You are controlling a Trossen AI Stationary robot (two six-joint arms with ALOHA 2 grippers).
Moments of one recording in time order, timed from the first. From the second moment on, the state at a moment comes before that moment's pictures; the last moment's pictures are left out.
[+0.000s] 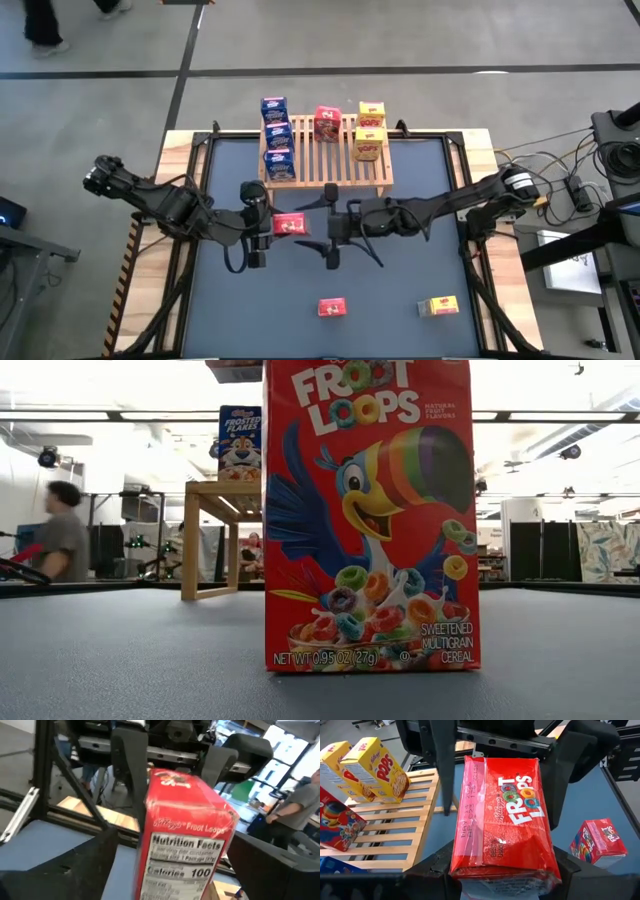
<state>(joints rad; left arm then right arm) -0.43 1.27 1.37 -0.73 -0.53 -0.15 0.21 1.65 1.30 0.31 0.21 -0.35</state>
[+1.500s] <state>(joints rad) -0.44 1.18 1.37 -0.77 -0.52 -0.21 0.05 1.50 1.30 0.09 0.09 -0.28</state>
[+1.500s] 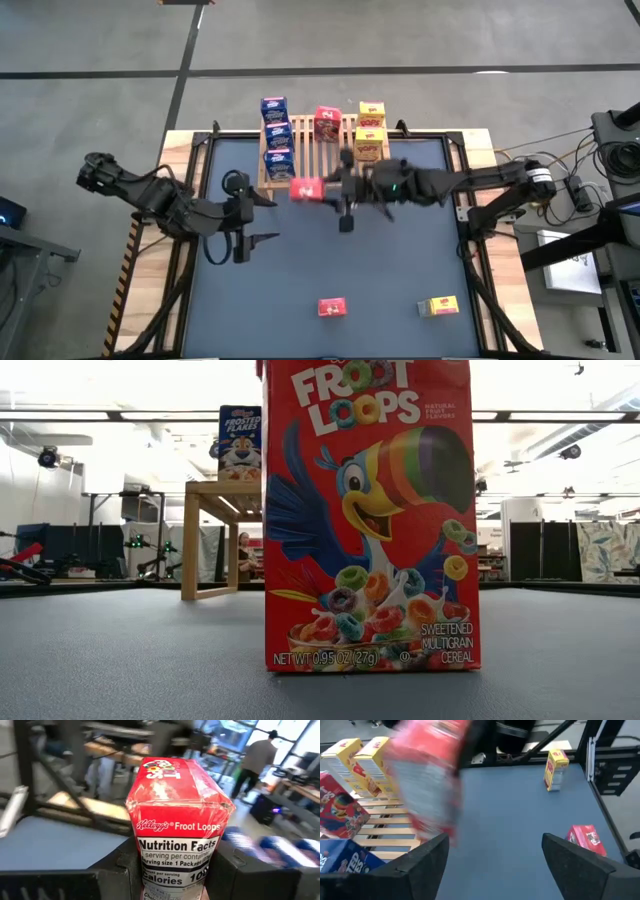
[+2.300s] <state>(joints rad) -0.57 0.82 0.94 -0.34 -0.60 -0.09 -0.38 1.48 1.27 0.01 -0.30 -0.27</state>
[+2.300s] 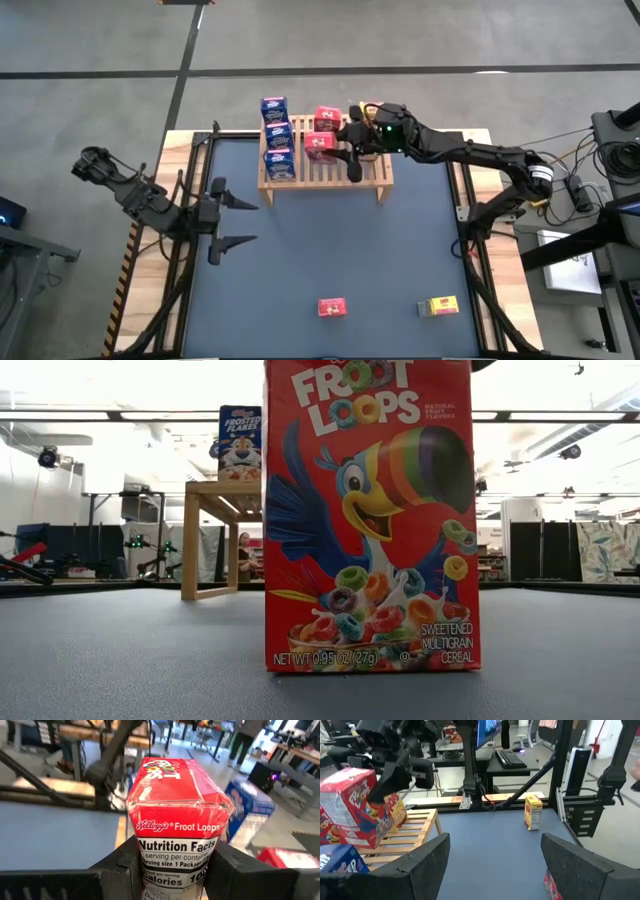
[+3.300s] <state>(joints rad) -0.57 0.76 0.85 -0.27 -0.60 -0.09 -0.45 1.49 1.09 0.27 -0.29 -0.24</state>
